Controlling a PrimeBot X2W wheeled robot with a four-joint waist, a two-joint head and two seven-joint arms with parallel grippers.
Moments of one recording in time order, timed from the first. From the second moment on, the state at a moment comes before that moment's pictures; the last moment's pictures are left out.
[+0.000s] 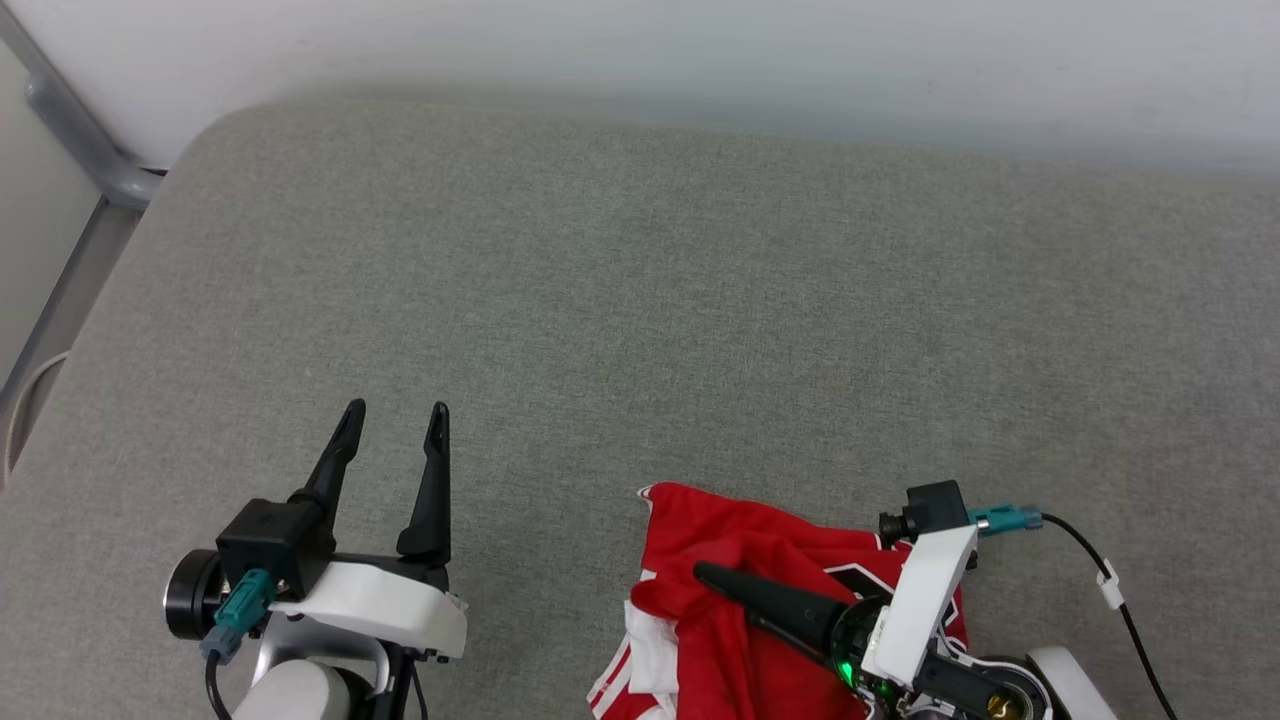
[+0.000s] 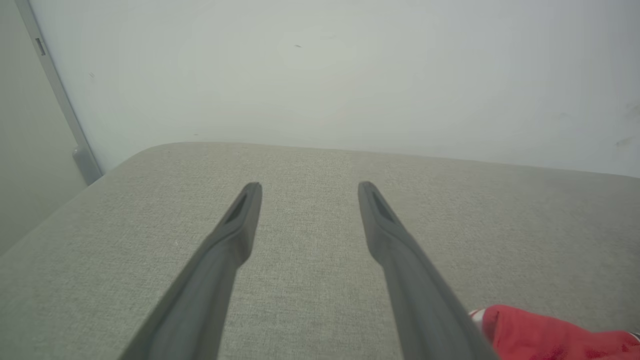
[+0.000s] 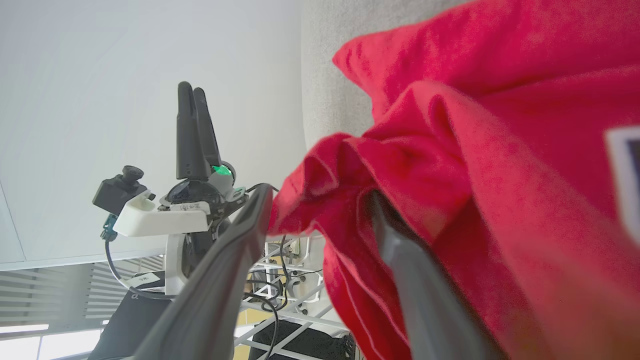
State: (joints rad) left arm -0.15 0.37 -0.38 0.02 -0.49 0.22 -0.26; right arm -0.18 -0.05 0.29 0.27 1.38 0.13 0.70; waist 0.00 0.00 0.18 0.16
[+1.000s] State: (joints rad) left arm -0.07 0.40 -0.36 0.02 -0.46 0.24 -0.26; right arm -0.02 -0.14 -0.09 -0.09 0.31 0.13 0.04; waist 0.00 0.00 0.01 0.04
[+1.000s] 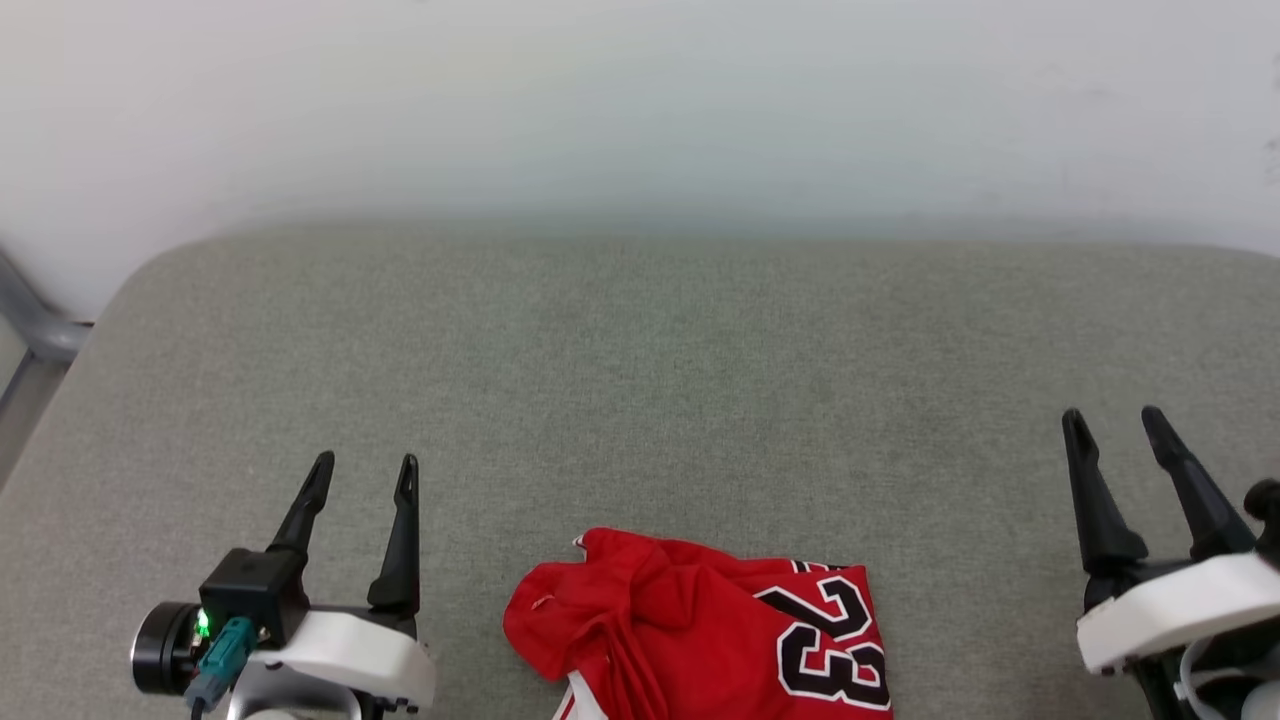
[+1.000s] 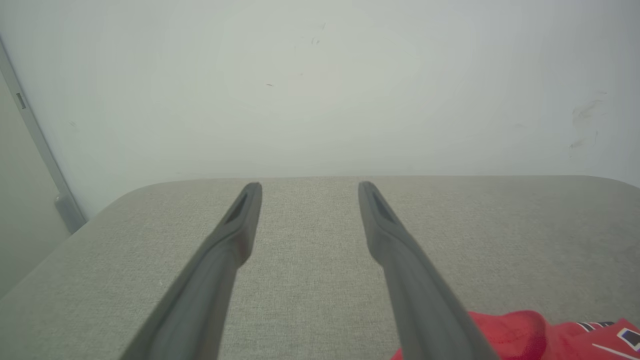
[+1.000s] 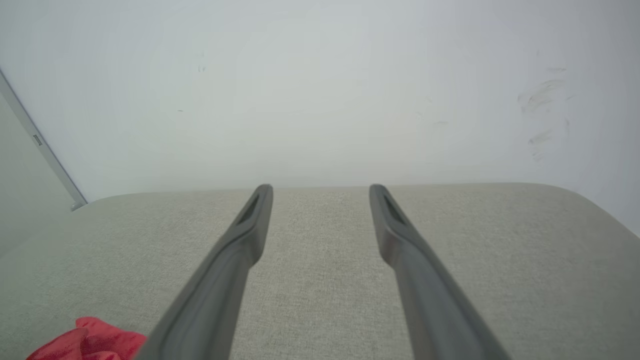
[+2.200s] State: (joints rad) left arm -0.02 0.35 -0.35 0.00 -0.42 0.23 -0.26; right arm 0.19 -0.14 -0.17 -0.09 0.49 0.13 0.45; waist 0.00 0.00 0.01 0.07
